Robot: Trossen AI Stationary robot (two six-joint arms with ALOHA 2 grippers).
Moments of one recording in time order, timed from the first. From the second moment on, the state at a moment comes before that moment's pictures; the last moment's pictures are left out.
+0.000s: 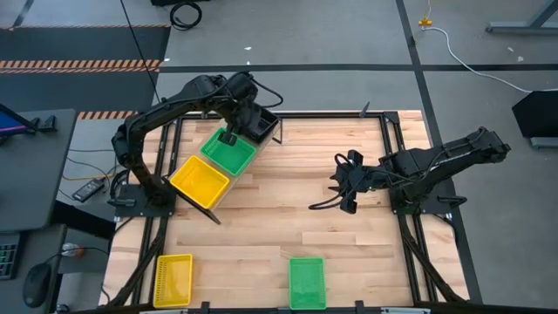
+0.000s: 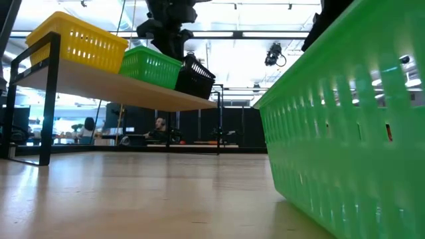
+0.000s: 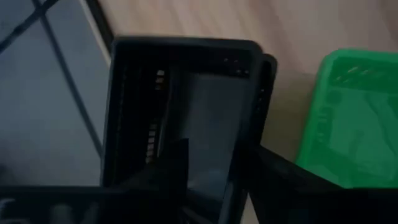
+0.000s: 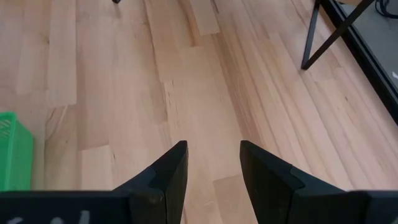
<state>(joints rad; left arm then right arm) 0.49 1.71 1.83 -1.23 -0.02 0.99 0.25 1.11 0.98 -0.75 0.37 0.34</state>
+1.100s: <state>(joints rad) -0.32 1.66 1.85 -1.12 -0.13 -0.49 0.24 1.01 0.98 -0.76 0.12 0.32</state>
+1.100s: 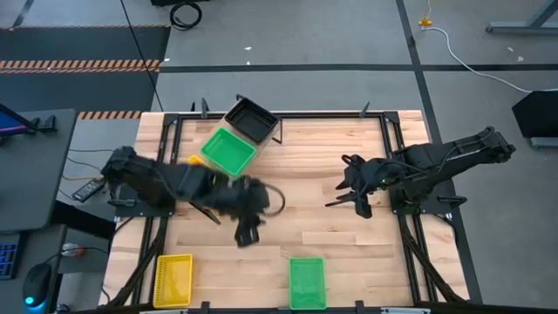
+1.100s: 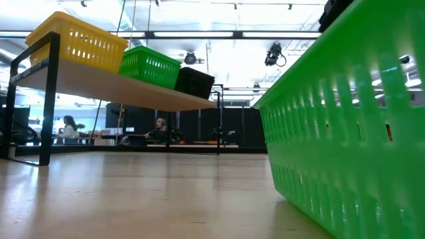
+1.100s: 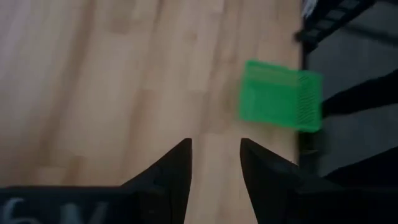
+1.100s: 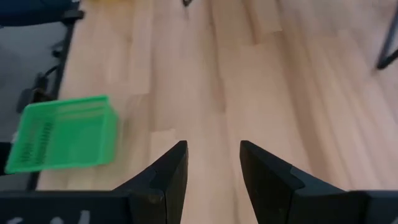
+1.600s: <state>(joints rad) -0.47 1.87 1.85 -0.93 -0.19 -0.73 0.25 1.02 0.95 -0.81 0.01 0.55</state>
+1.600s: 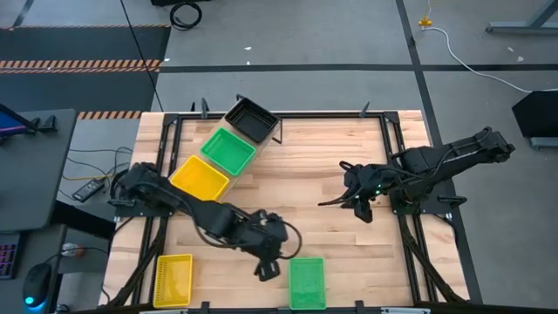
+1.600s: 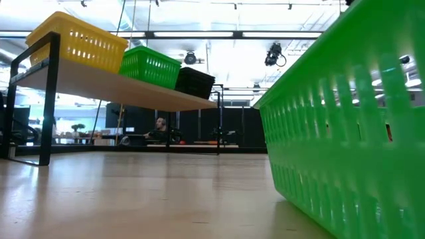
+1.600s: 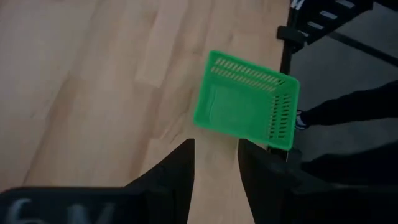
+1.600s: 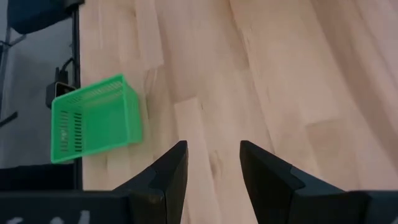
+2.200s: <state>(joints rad) -0.40 2.12 1.85 -0.69 -0.07 -0.56 0.26 1.02 0.92 -0.95 0.01 0.92</state>
